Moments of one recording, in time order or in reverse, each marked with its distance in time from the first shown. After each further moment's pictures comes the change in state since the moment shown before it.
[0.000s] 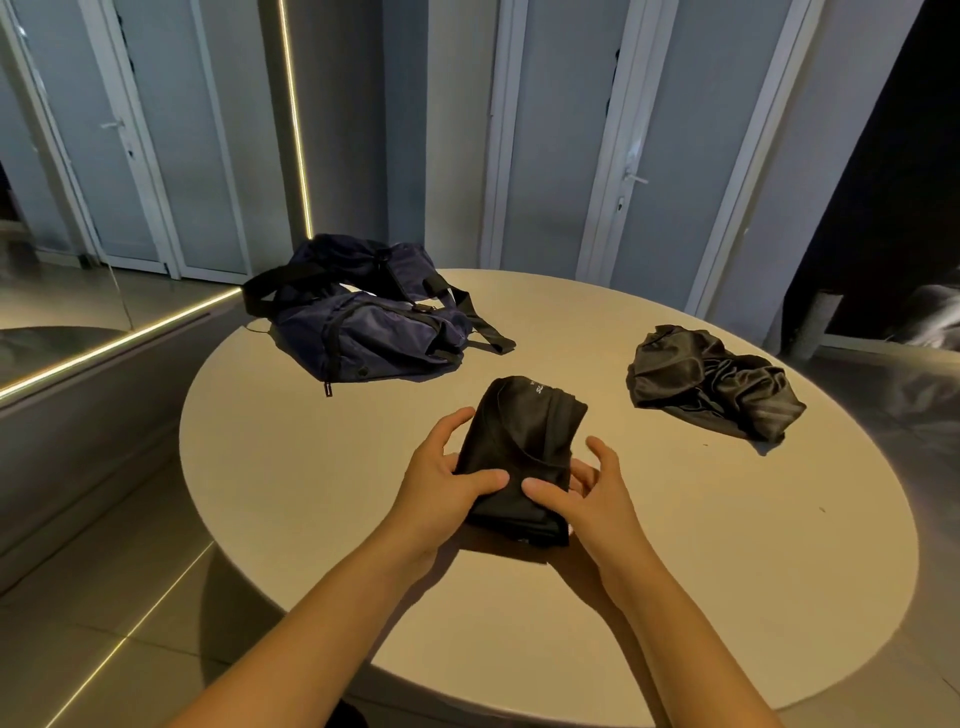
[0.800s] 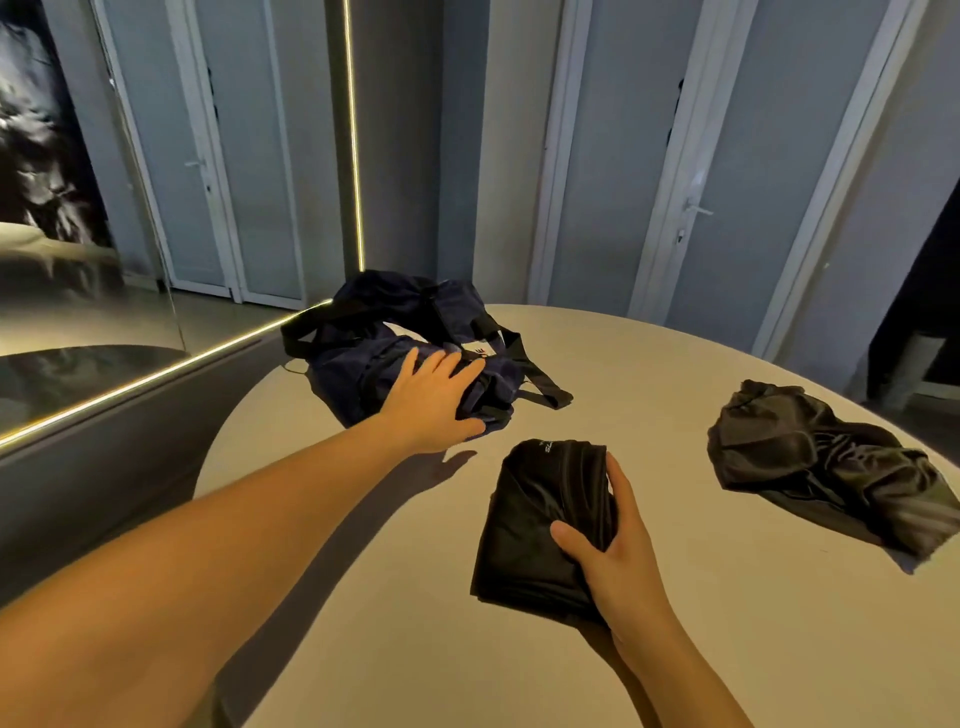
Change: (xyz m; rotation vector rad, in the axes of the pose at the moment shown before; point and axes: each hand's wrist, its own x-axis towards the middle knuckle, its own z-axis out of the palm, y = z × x) left_hand 0.219 0.046 -0.101 1.641 0.071 0.451; right_hand 0.085 0.016 0.043 0.022 -0.042 -0.221
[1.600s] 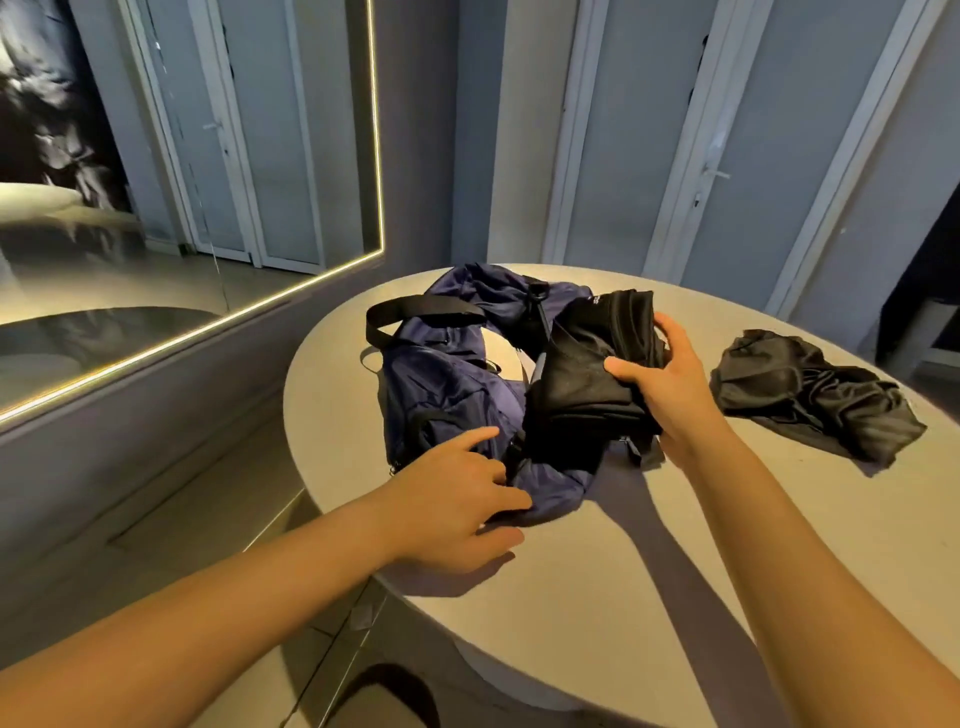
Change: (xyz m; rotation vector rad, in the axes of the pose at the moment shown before) left_hand -0.229 0.058 -0.045 -0.060 0.001 0.540; right_hand 0.009 -0.104 -0.010 -0.095 0.077 0.015
